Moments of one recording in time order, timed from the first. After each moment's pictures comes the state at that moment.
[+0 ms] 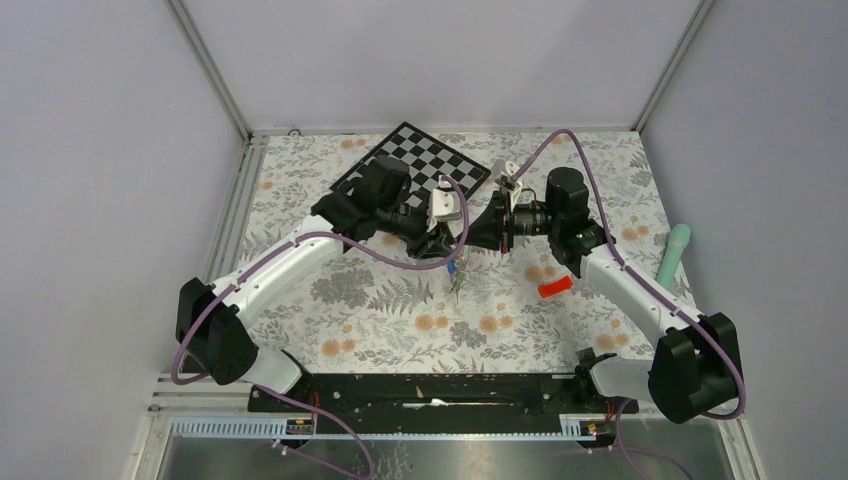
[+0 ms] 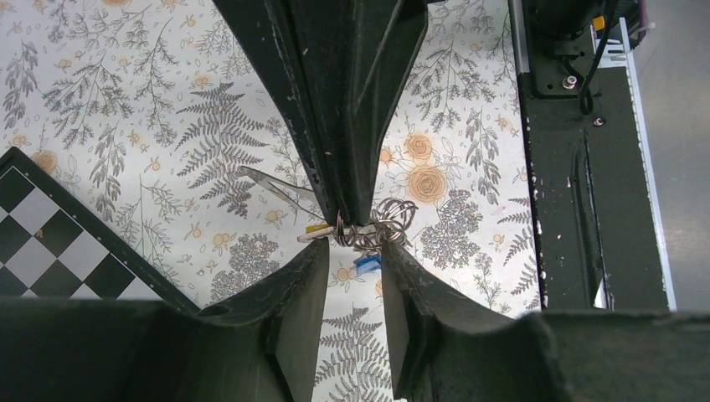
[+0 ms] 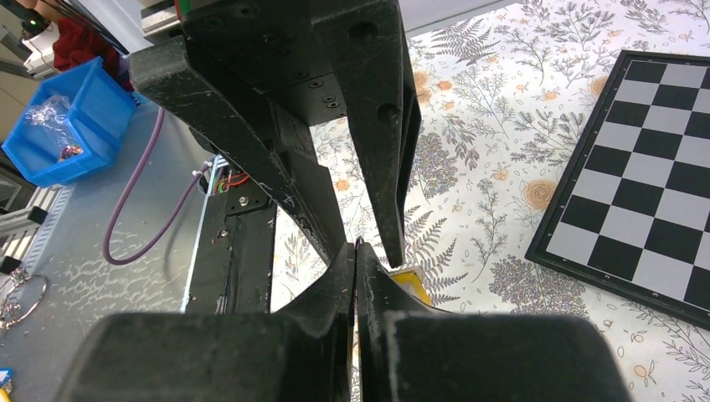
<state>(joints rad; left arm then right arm) -0.68 1.46 1.32 -0.54 0.77 0.52 0.38 1.27 0.88 0.17 -1.15 0.10</state>
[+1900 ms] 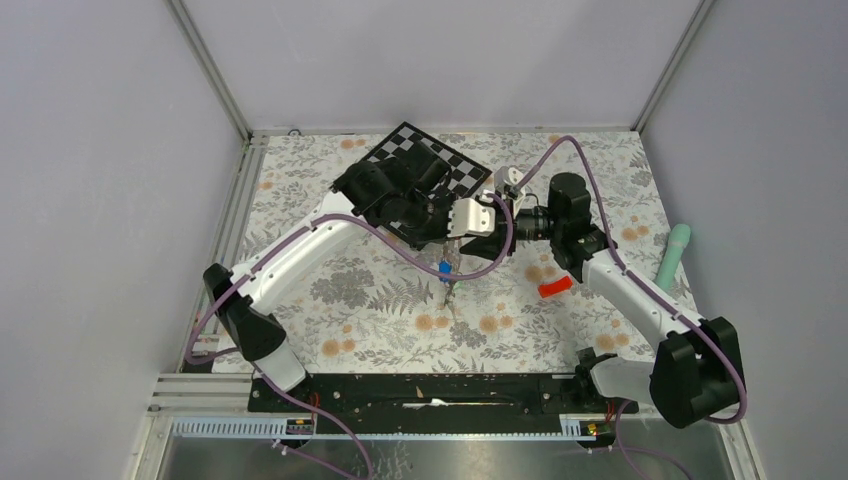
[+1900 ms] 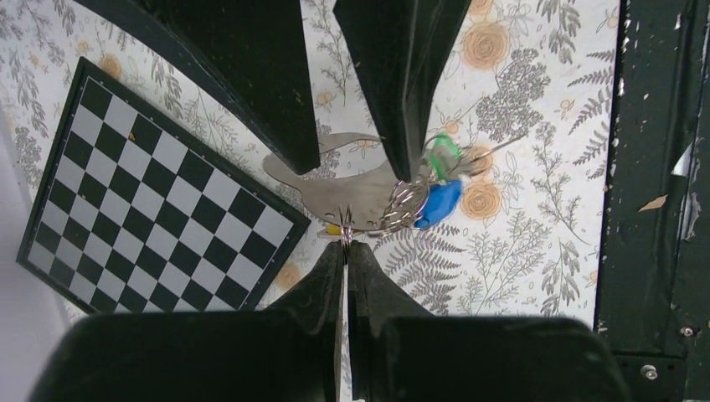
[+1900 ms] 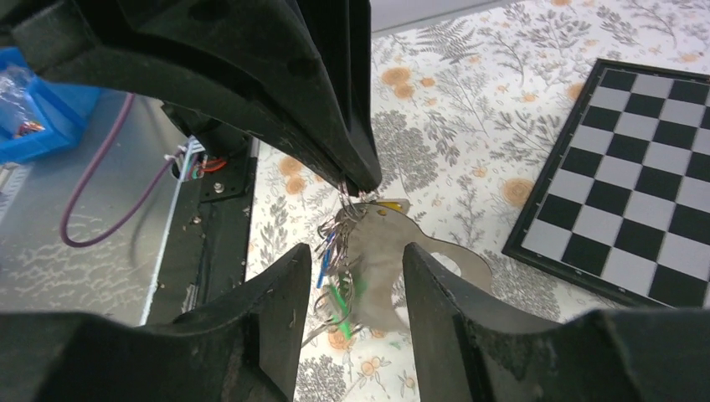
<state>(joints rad) -0.84 1.64 1.81 -1.13 0.33 0.77 0.37 1.24 0.85 0.12 -1.13 -0.04</state>
